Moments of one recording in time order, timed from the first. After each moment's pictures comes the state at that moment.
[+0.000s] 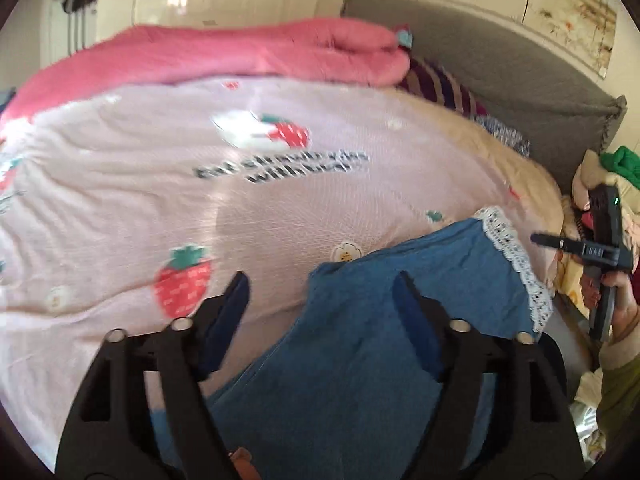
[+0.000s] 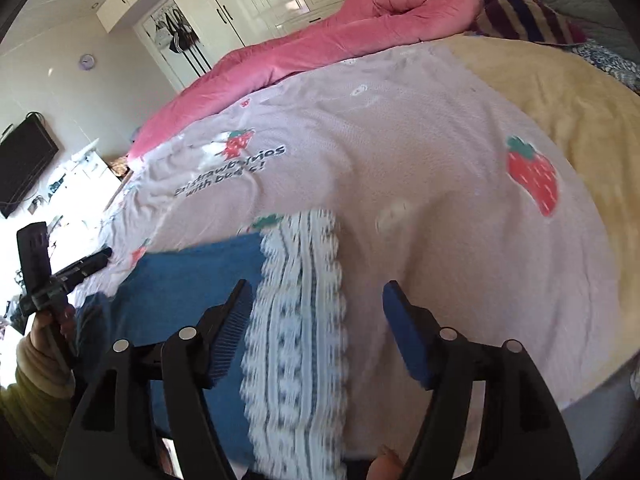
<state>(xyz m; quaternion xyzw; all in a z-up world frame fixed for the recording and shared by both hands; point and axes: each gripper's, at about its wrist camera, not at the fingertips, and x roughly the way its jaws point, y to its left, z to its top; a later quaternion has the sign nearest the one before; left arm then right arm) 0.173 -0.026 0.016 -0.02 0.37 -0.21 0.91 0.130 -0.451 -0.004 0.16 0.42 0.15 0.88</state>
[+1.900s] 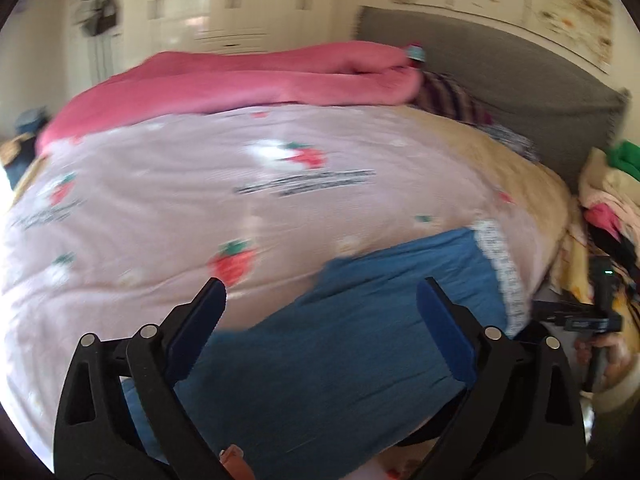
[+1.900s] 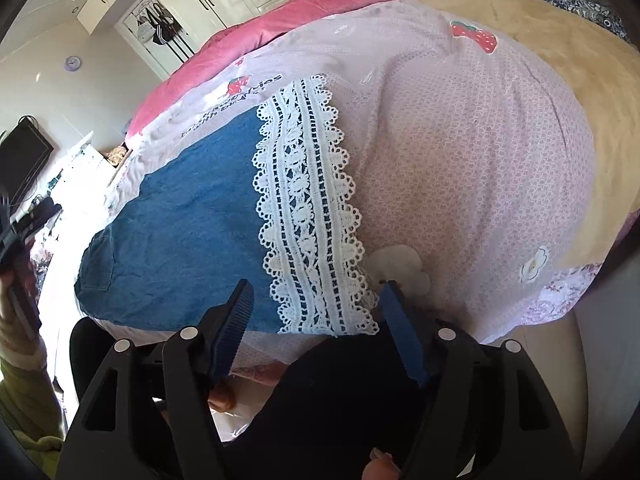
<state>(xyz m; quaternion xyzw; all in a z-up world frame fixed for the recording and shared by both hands) 0.117 -0.041 0.078 0.02 0.36 -0.20 0.91 0.038 -0.430 -0.046 0.18 0.46 0.13 0.86</state>
